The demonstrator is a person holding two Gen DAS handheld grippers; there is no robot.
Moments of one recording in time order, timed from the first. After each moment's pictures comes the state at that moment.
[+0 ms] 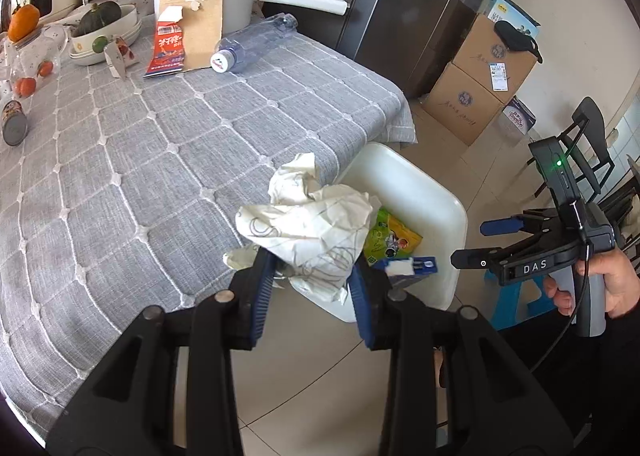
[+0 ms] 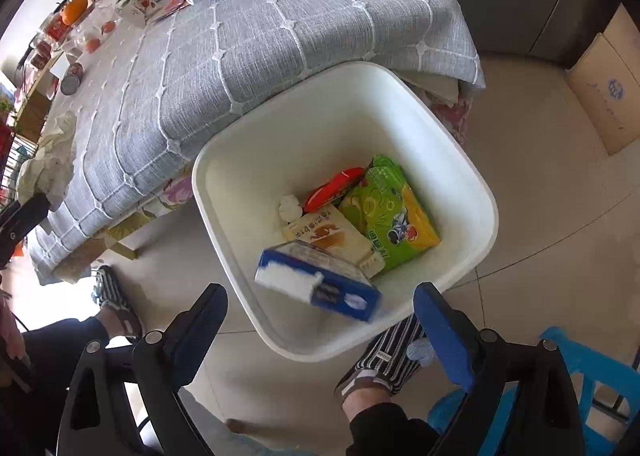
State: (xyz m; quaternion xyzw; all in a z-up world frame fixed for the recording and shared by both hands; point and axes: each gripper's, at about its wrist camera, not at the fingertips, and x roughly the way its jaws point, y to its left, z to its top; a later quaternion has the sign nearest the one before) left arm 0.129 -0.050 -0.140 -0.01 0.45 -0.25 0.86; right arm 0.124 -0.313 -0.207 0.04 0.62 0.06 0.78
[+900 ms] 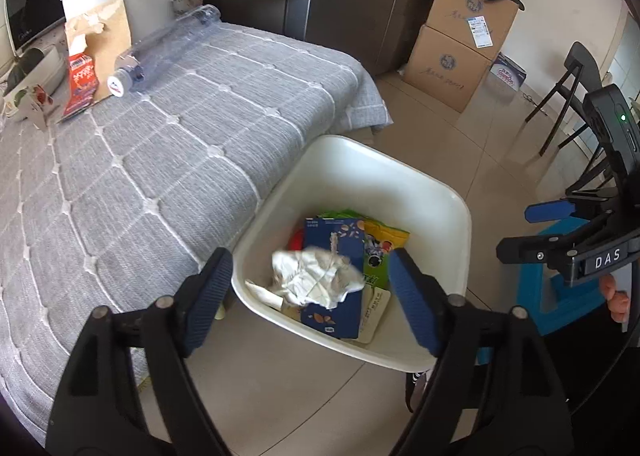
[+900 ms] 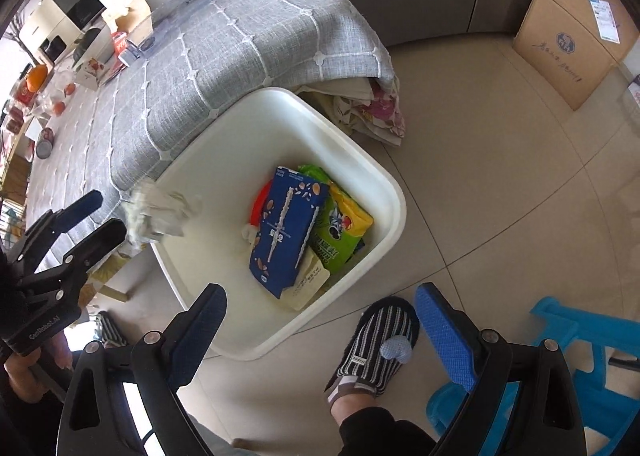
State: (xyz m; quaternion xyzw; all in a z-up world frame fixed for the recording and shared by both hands) left arm 0.155 -0.151 -0.169 0.07 0.44 -0.27 0.85; right arm 0.108 -0.390 -0.196 0.11 0.60 -0.02 0.79
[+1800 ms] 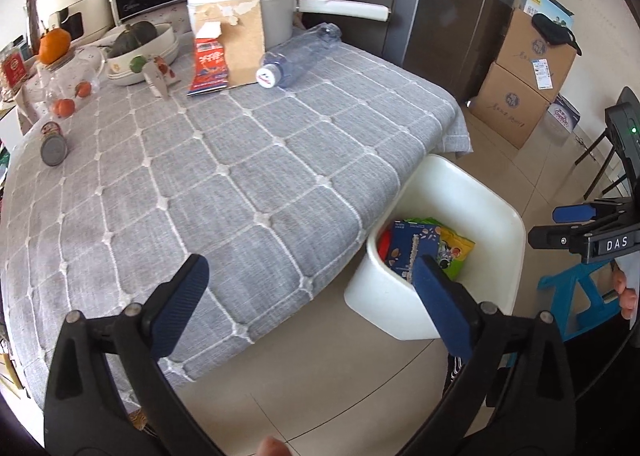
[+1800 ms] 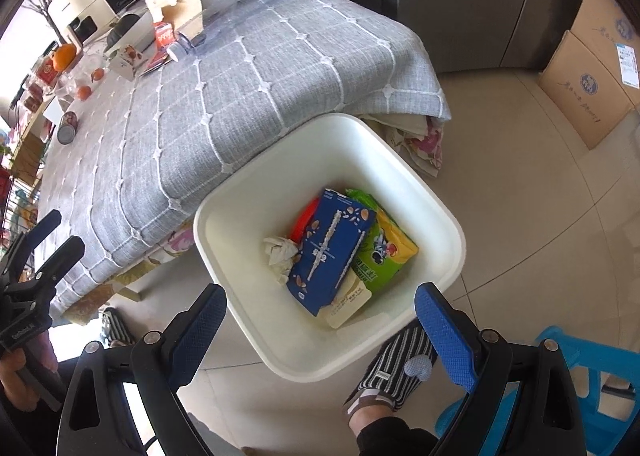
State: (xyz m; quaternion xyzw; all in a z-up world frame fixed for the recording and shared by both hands) left arm 0.145 -0.038 -0.146 0.03 0.43 -0.15 0.89; right arm 0.136 -0.325 -0.170 0.07 0.58 0.02 0.81
